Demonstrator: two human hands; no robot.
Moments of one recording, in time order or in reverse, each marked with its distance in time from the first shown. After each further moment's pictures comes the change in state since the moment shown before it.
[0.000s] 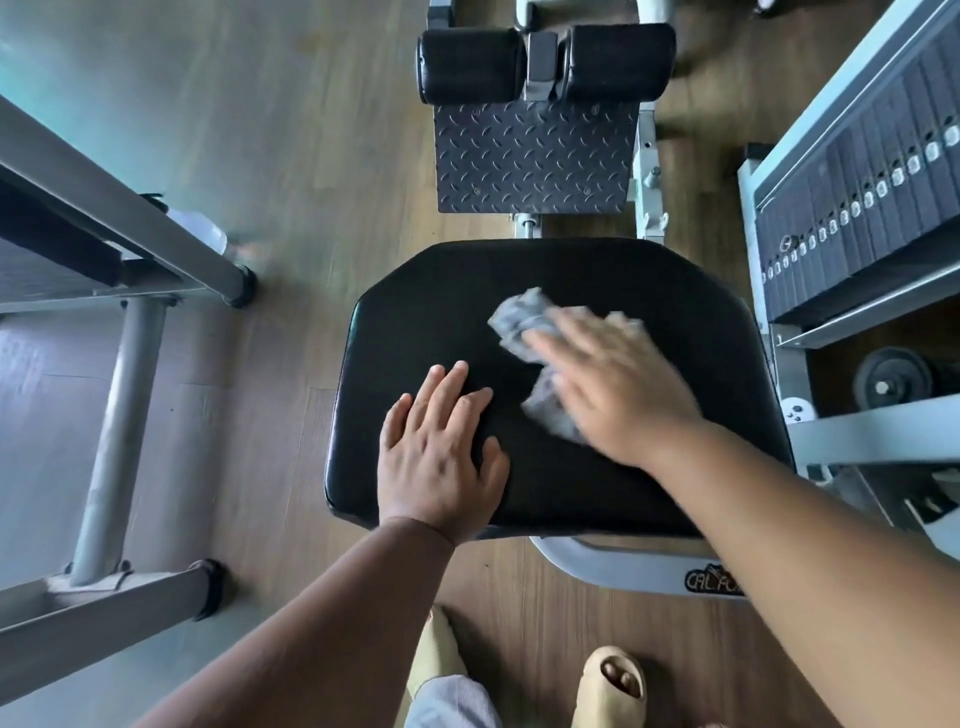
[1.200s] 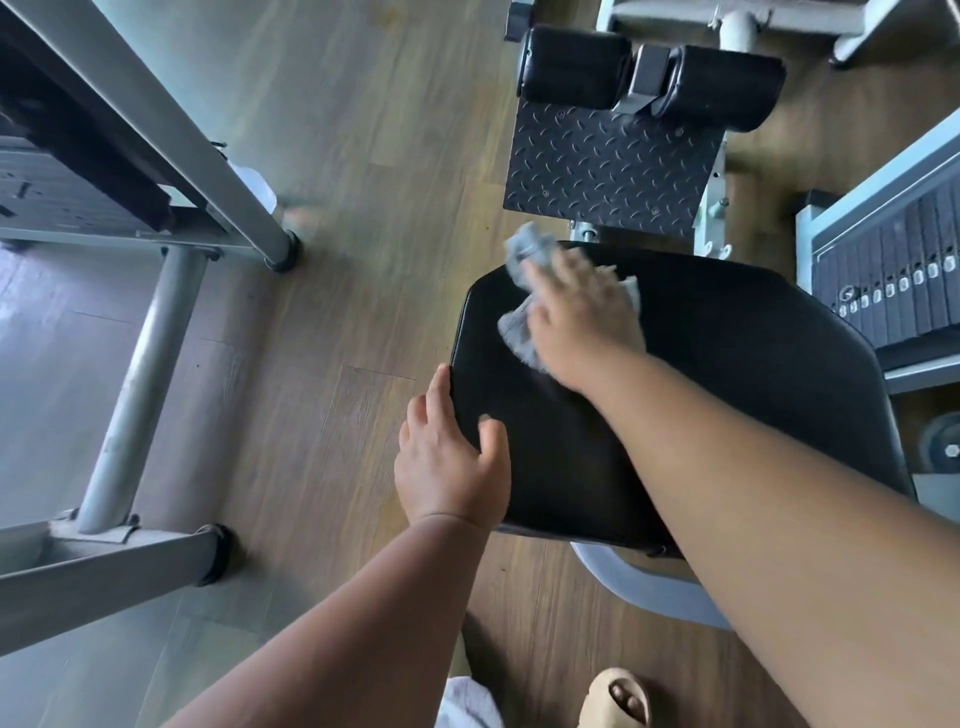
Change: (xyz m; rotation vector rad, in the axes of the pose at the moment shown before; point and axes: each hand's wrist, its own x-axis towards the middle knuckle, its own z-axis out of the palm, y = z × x) left_hand -0.004 -0.067 -0.013 -0.436 0.008 -0.647; right_hand 0.126 -0.116 0.012 -0.010 0.003 0.111
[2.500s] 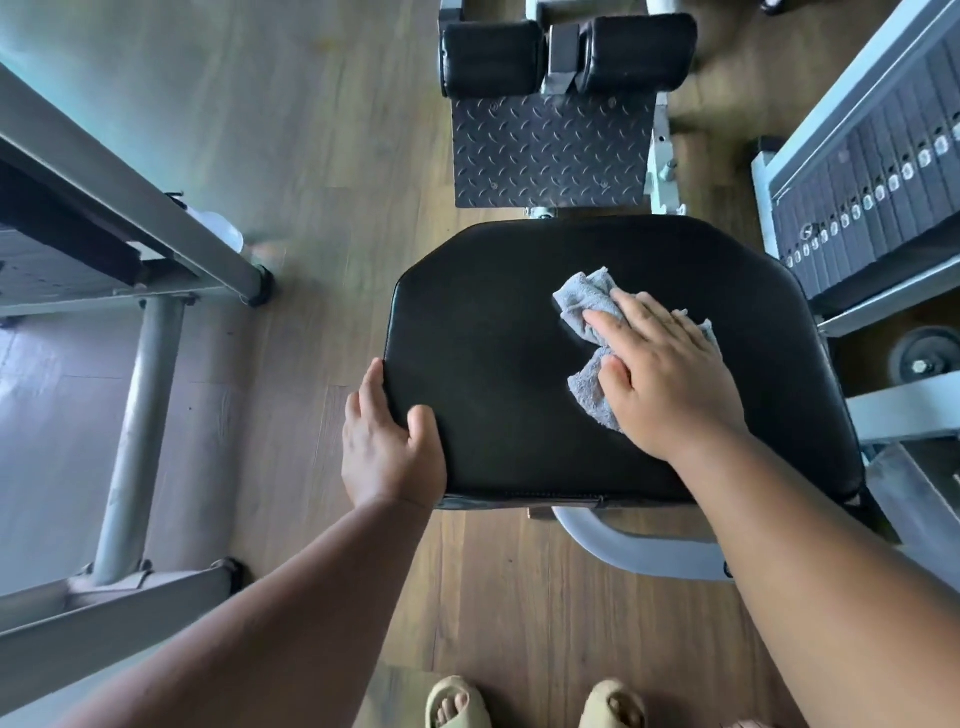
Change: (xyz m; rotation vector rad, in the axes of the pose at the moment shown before) left_hand -0.004 -0.001 0.003 -0.024 0.059 0.001; right_hand -0.136 0.094 -0.005 0.057 0.111 0.144
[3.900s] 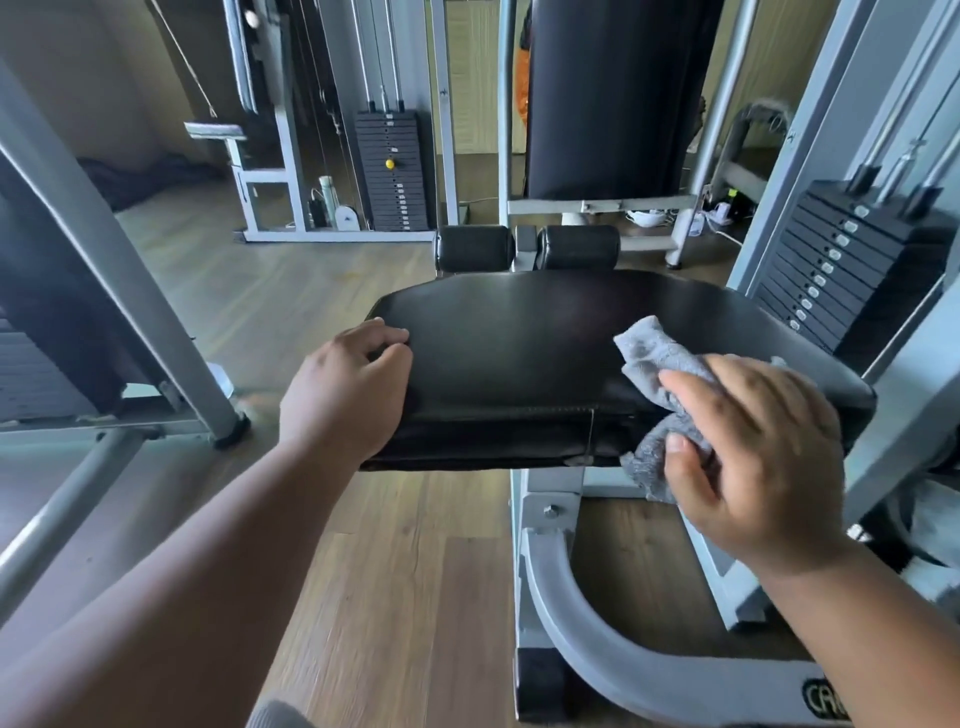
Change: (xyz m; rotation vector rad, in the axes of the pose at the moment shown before) left_hand 0.000 -0.029 0.005 -0.155 0.135 0.489; right_hand -0.121 0.045 0.074 -0.250 0.973 -0.252
